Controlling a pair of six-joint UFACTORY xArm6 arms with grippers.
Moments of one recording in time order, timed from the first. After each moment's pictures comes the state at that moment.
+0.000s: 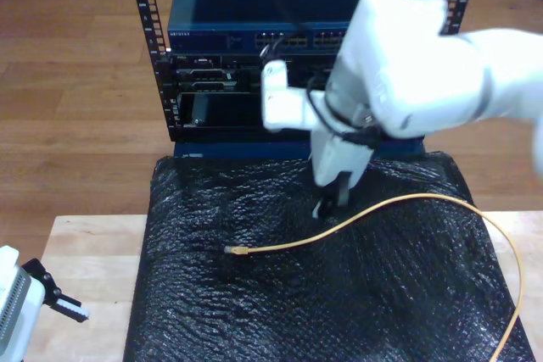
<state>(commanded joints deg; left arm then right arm) 41.7 -29.1 -29.3 -26.0 91.1 -223.7 27.6 -3.1 -58.4 9.1 54.8 -65.4</state>
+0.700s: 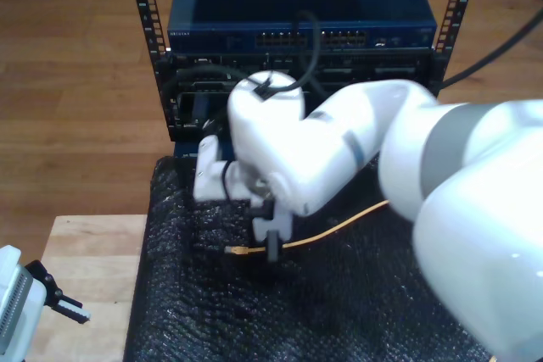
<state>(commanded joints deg) 41.6 -28.1 -29.4 -25.9 91.2 -224.3 39.9 9.4 -61.1 -9.4 50.2 -41.8</state>
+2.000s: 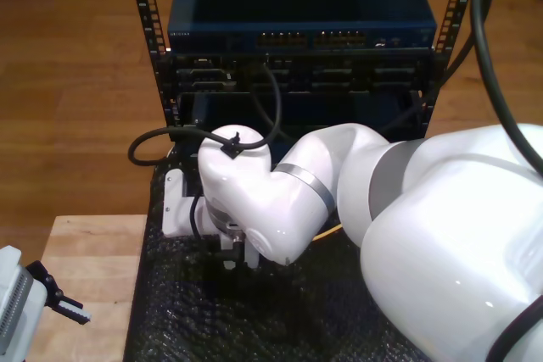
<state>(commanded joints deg) 41.6 -28.0 -29.4 -25.9 91.4 -224.3 41.5 13.9 -58.3 -13.6 36.2 -39.7</state>
